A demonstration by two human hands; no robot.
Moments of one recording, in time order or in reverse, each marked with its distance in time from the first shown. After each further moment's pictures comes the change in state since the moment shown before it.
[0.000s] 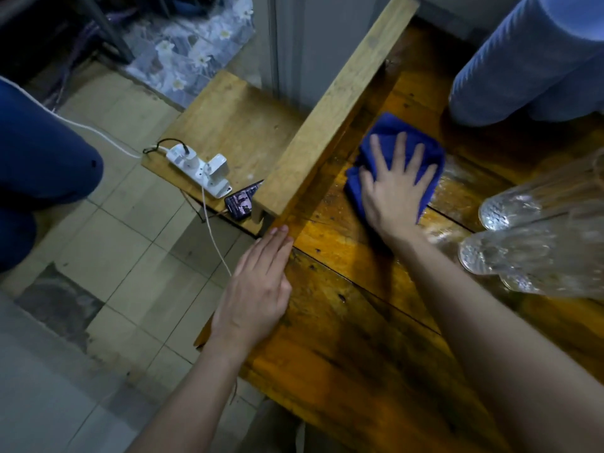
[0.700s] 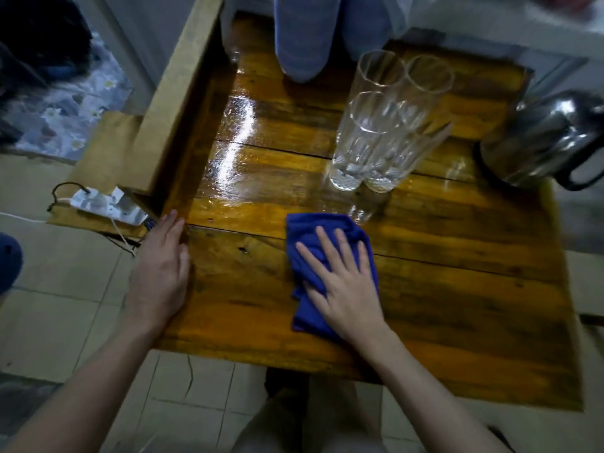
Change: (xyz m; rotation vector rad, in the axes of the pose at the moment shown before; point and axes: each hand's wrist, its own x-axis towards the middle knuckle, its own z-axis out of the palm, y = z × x) left_hand -0.002 -0.004 0.002 -0.010 0.040 0.064; right_hand -0.269 0.098 0.003 0.016 -0.049 -0.125
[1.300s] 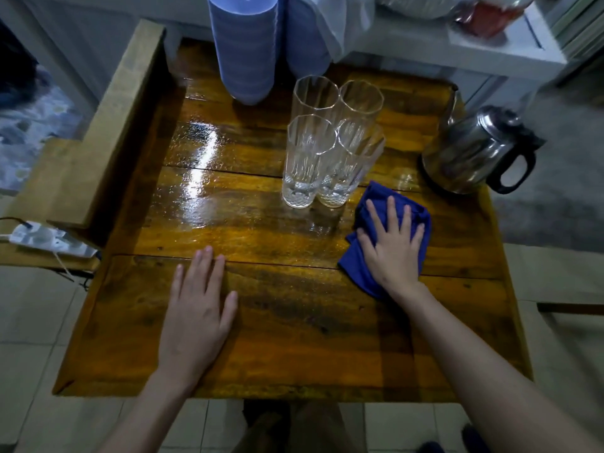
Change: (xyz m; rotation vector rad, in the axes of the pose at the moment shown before) left_hand -0.030 0.098 0.044 0.136 -0.152 0.169; right_hand 0.027 0.147 -0.024 0.027 0.079 0.544
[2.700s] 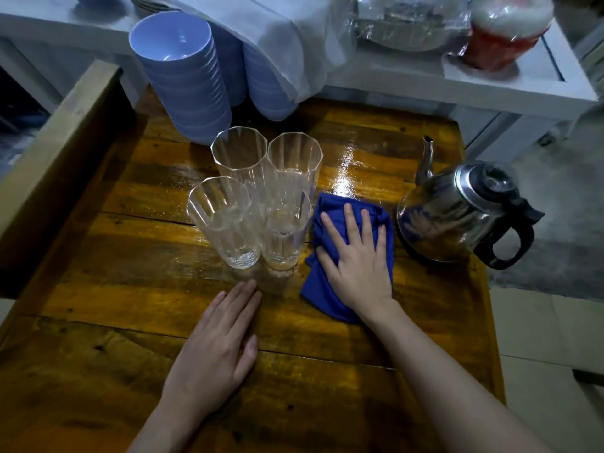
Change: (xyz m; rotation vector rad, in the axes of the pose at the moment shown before) left_hand 0.085 0.120 0.021 -0.067 -0.096 0.207; right_hand 0.110 0.032 -0.003 0.038 0.022 -0.320
